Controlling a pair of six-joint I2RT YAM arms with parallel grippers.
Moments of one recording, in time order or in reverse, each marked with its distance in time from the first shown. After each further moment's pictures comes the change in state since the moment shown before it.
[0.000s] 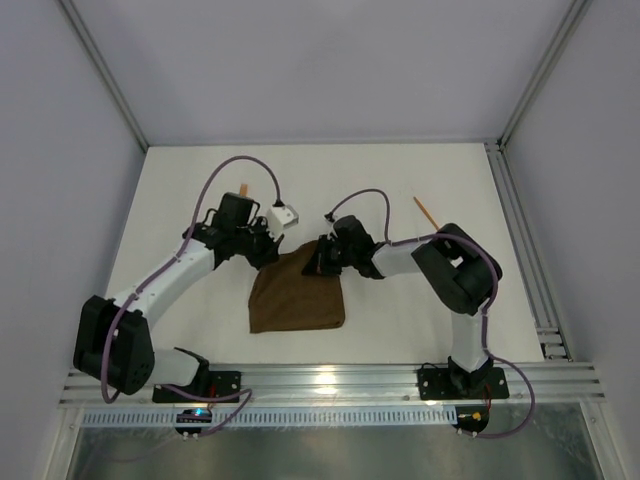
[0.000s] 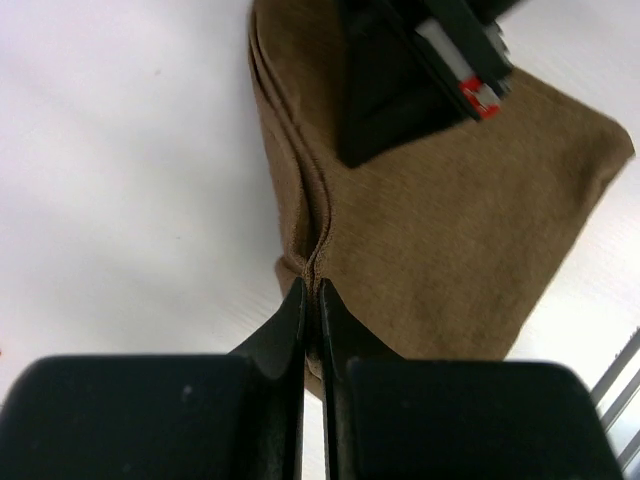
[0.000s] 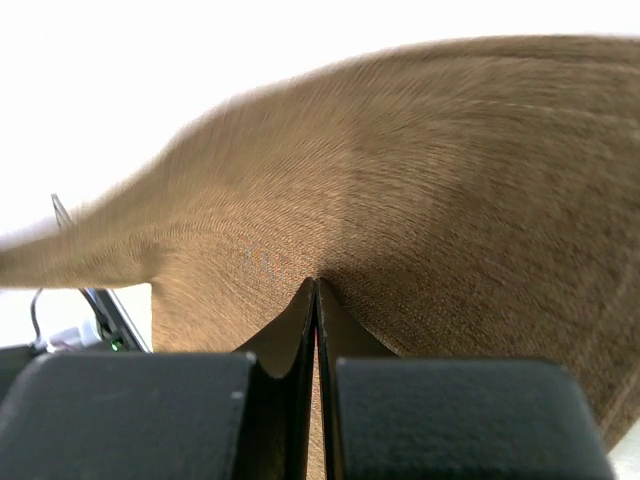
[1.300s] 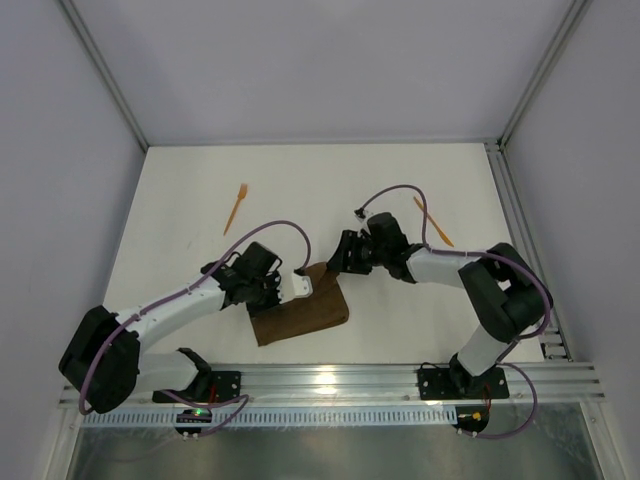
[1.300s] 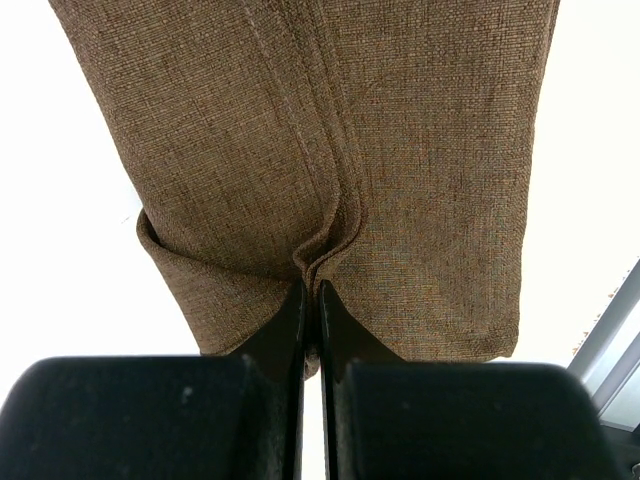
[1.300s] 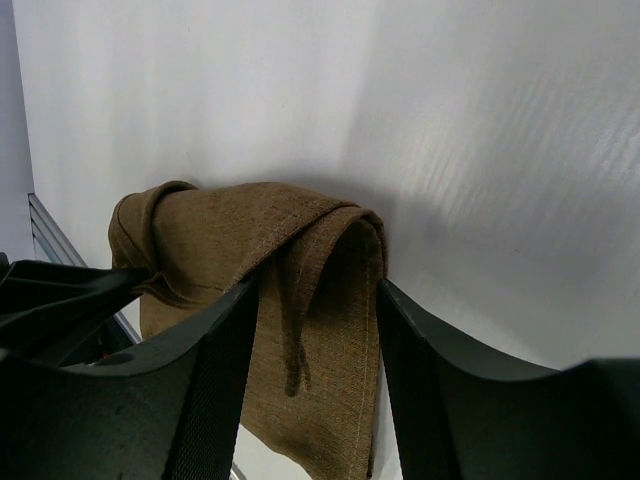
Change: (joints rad) left arm -0.290 -0.122 -0.281 -0.085 -0.219 0.257; right arm -0.135 -0.298 -0.193 -0.116 -0.007 -0.132
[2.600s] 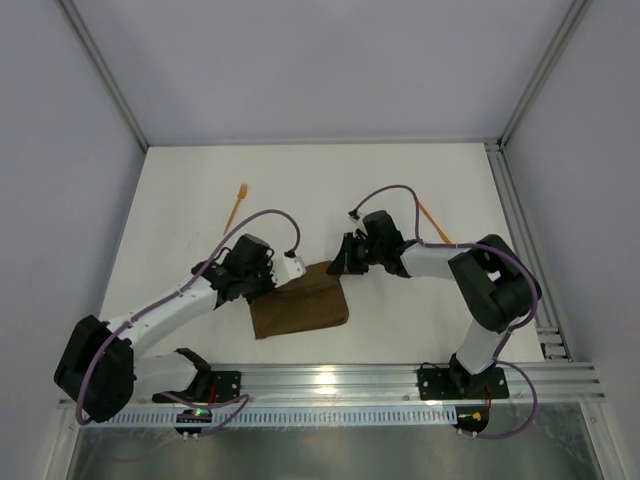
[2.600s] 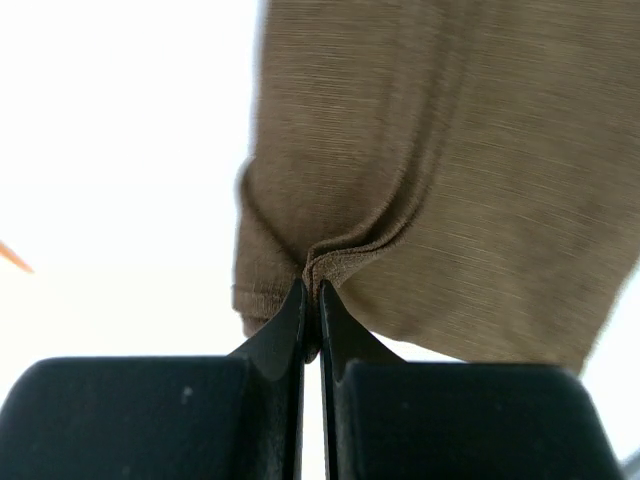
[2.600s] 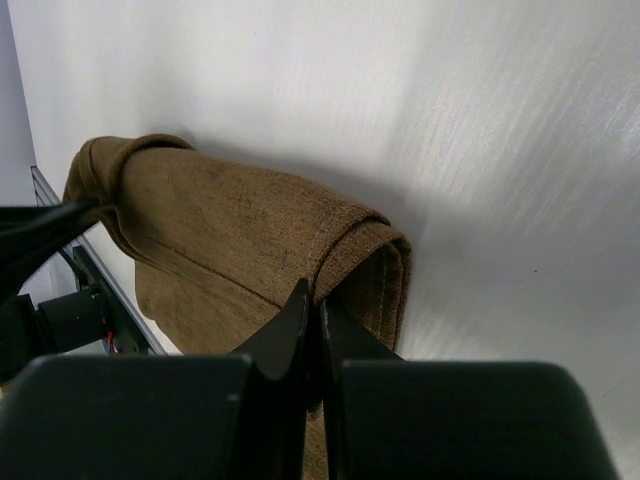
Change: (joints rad) left arm 0.041 -0.045 0.000 0.065 -0.131 -0.025; right arm -0.004 0.080 0.043 -0.017 -0.084 -0.016
